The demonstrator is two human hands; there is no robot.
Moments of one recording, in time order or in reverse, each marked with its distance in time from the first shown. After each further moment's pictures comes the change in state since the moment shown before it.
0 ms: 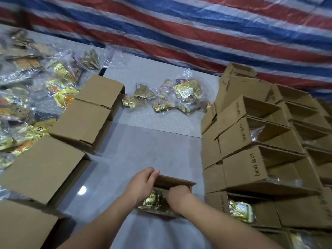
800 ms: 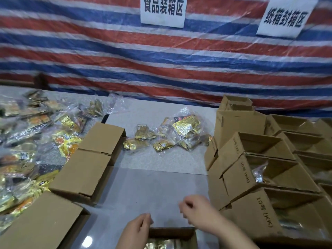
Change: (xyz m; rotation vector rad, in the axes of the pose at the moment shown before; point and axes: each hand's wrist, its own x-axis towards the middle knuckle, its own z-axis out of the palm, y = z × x) left_hand 0.012 0.009 -0.025 -0.020 0.120 -0.131; right_hand -0.042 0.093 -0.058 1.135 0.515 0.016
